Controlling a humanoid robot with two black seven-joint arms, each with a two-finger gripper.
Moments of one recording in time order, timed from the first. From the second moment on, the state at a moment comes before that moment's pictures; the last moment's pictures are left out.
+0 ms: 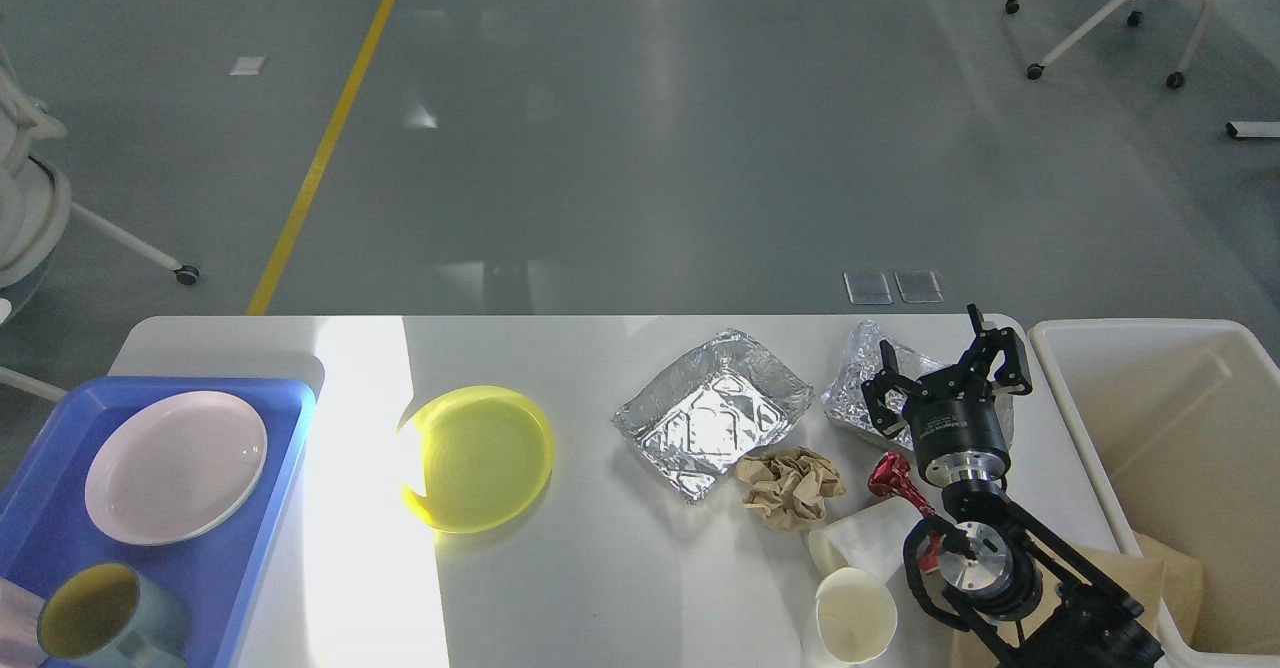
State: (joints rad) left arm -1.59 0.98 1.35 -0.68 0.40 -0.96 -0.21; right arm 0.26 -0.12 1.02 0.96 -0.15 0.07 0.55
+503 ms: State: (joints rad) left arm -2.30 0.65 1.69 -1.06 0.28 -0.96 -0.20; right arm 0.26 -0.12 1.02 0.96 -0.15 0.07 0.55
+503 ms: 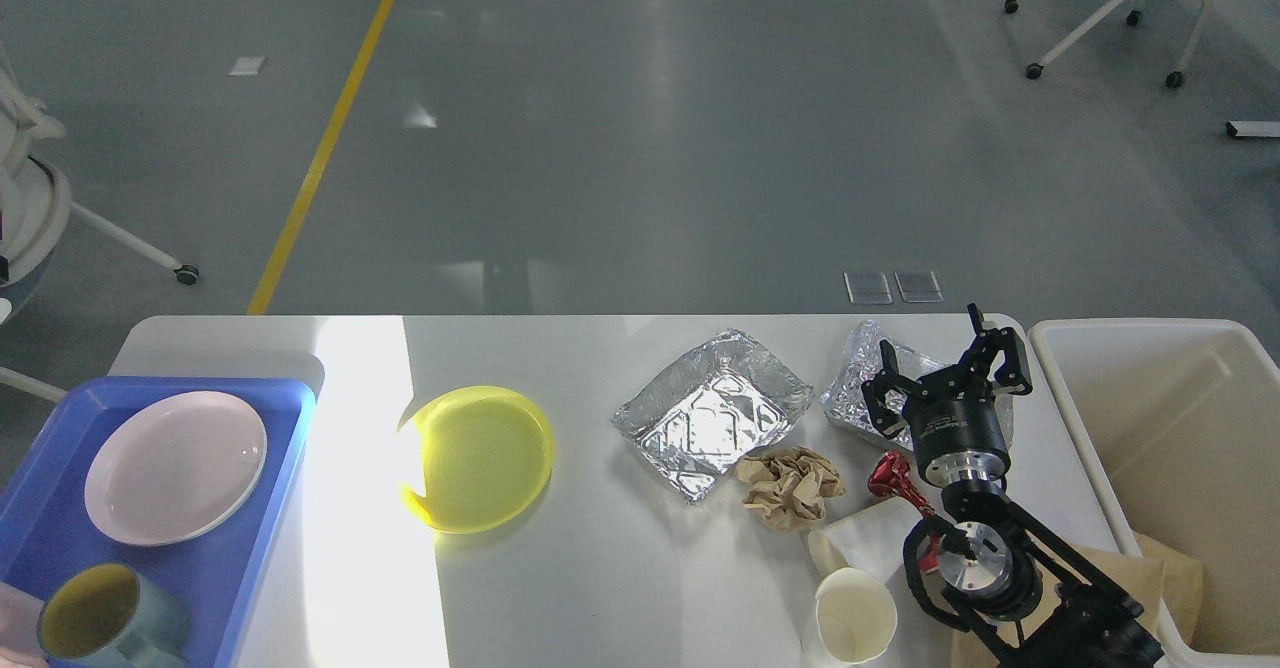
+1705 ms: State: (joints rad) left arm -2.73 0.11 1.61 -1.67 -0.49 -0.87 0.12; right arm 0.26 -0.12 1.02 0.96 -0.15 0.07 0.55
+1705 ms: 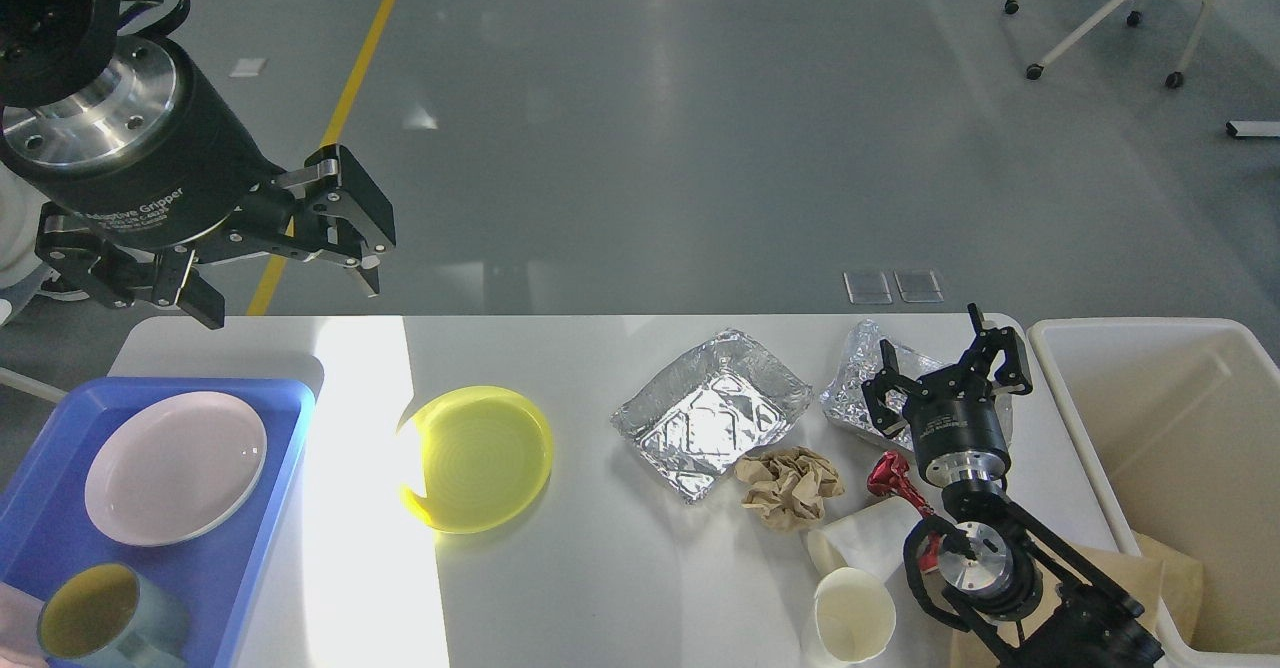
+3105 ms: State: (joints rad) left arm -1.28 0.21 1.14 -0.81 -0.19 -0.21 0.12; right arm 0.26 -0.12 1.02 0.96 -0.15 0.07 0.55
